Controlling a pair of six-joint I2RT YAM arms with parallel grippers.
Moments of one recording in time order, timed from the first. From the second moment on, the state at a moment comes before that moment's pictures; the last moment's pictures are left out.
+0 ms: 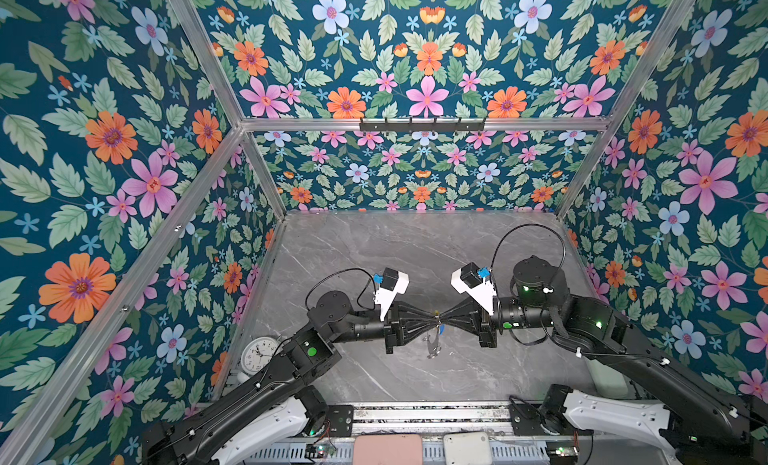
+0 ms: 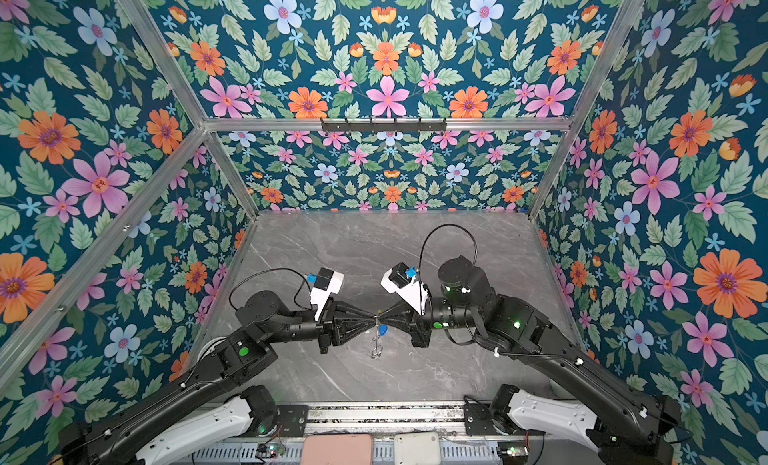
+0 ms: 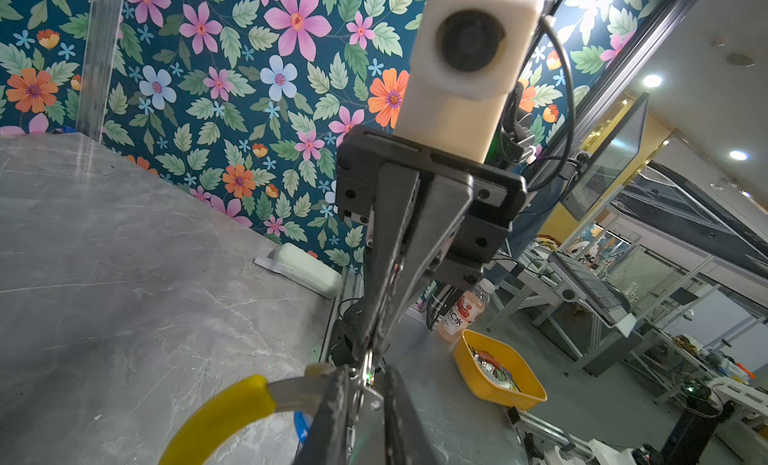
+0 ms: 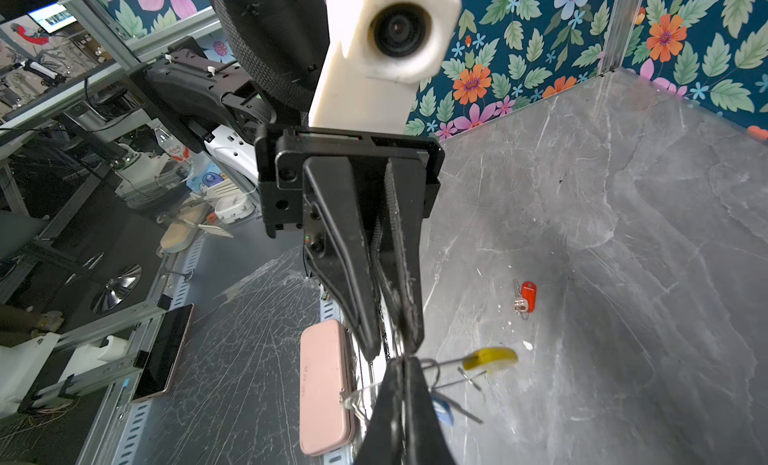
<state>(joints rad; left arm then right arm) -0.89 0.80 0.70 0.19 0.67 -0.57 0.91 1.00 1.23 -0.66 -0.51 0.06</state>
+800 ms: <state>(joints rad) -0.89 0.75 0.65 0.25 0.62 -0.54 0.91 0.95 1.15 -0.56 -0.48 0.07</state>
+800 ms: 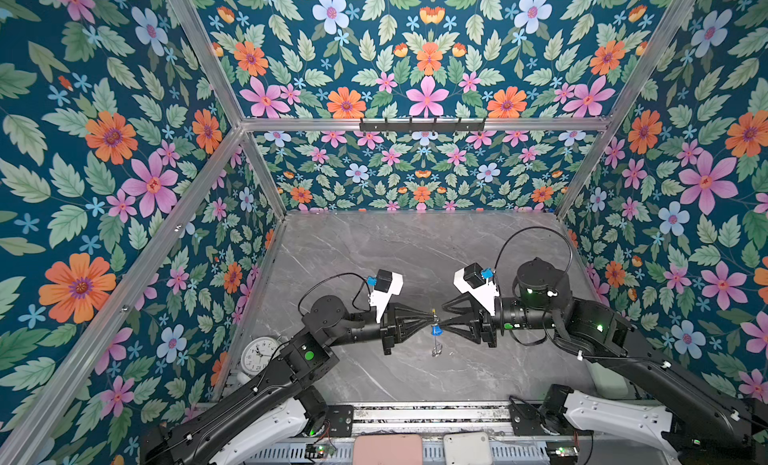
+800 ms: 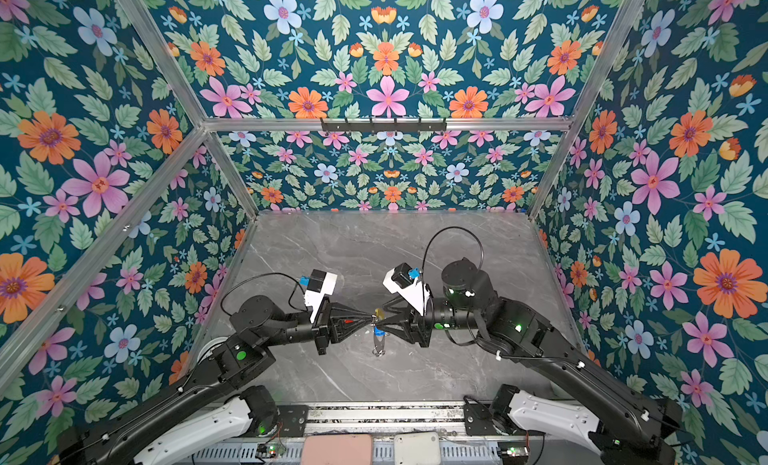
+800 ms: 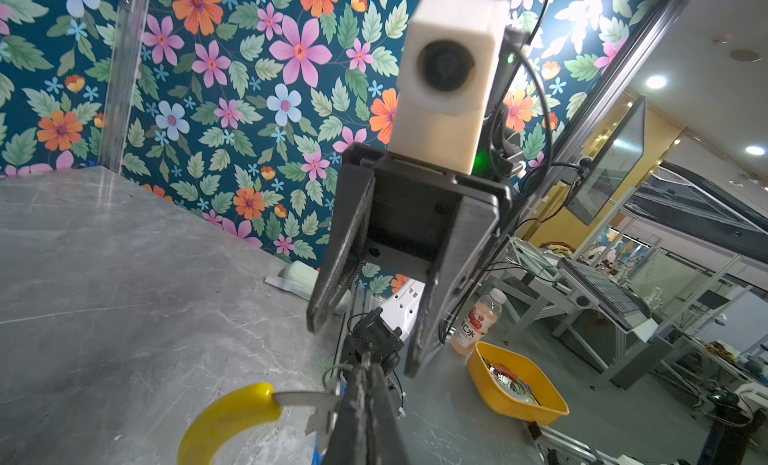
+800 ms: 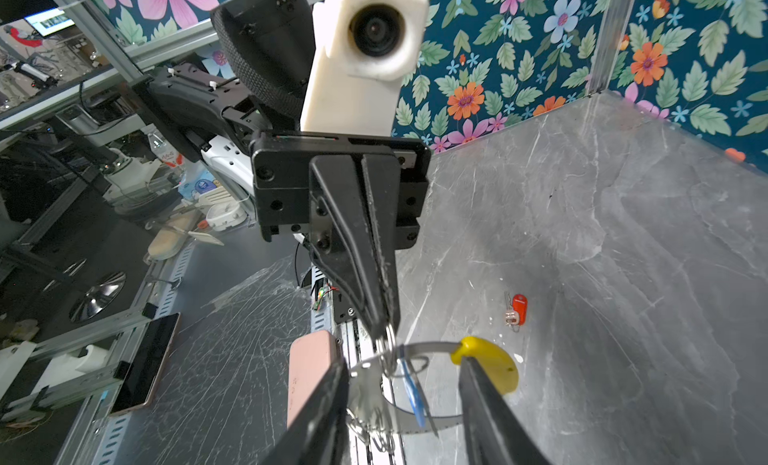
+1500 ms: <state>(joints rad) -0.89 0.74 0.59 0.46 0.61 -0.59 0.91 0.91 0.94 -0.27 -0.52 0.16</state>
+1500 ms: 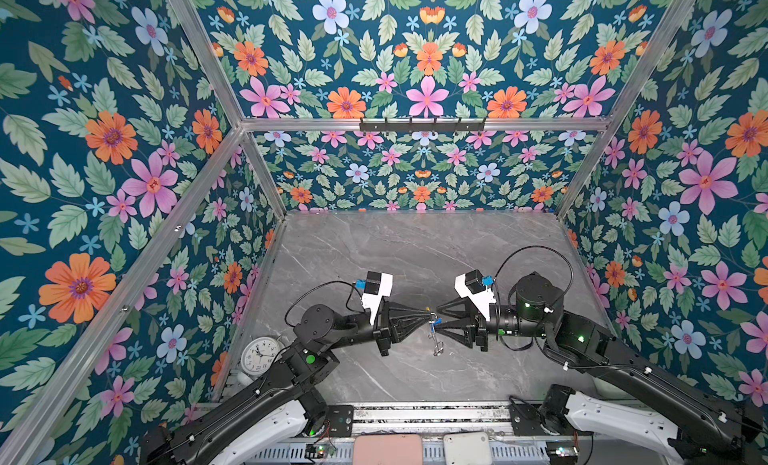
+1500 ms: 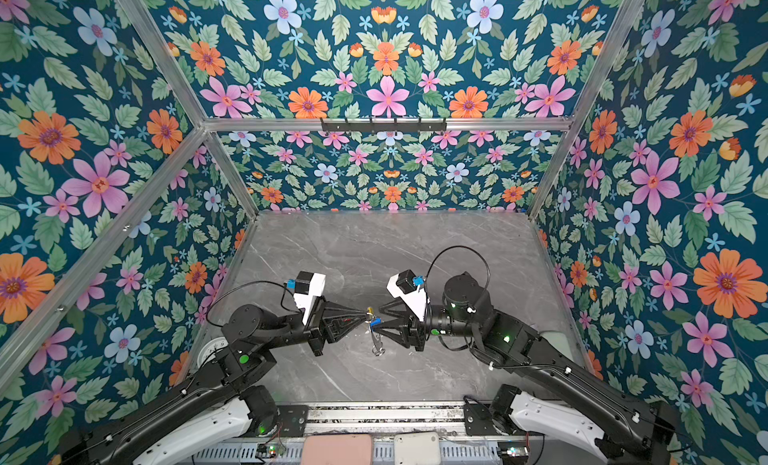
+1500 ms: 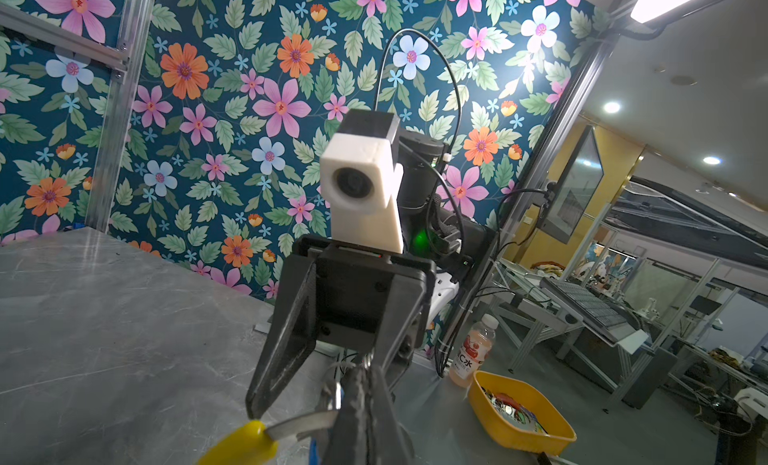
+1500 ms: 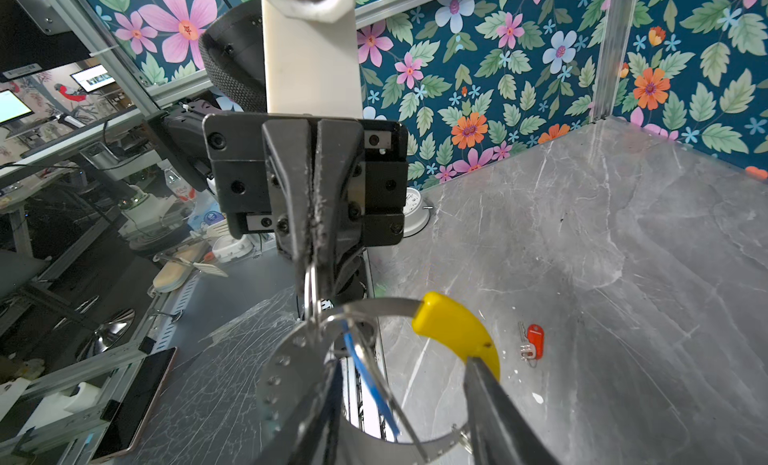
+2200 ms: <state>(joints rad) -0.89 0.72 0.56 0.52 0.52 -0.62 0.92 0.96 0.97 -0.26 -0.60 0.18</state>
